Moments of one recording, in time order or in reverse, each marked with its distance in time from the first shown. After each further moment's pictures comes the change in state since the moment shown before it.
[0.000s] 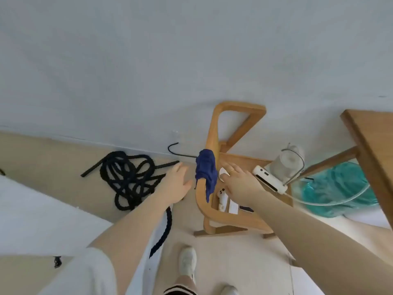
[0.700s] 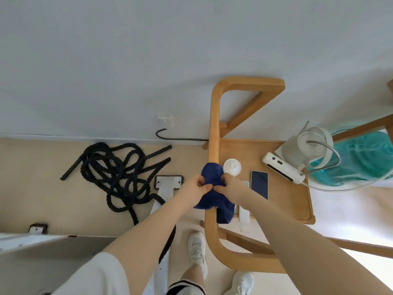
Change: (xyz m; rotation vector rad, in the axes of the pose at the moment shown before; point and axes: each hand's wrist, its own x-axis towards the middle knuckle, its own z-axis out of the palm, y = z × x) left_hand 0.156 -0.007 0.028 -0.508 -0.403 -0.322; right_hand 0.157 0.030 0.049 0.986 -0.209 0.497
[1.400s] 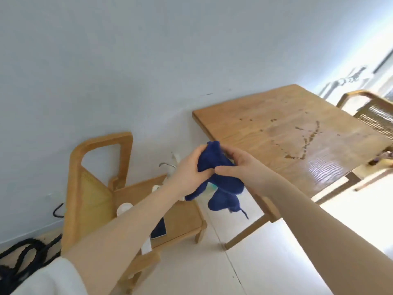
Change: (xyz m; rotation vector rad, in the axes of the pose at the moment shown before) left_hand -0.163 0.267 0.294 0.150 -0.176 0.887; right_hand -0.355 0.211 -0.245 0.549 0.456 -0.400
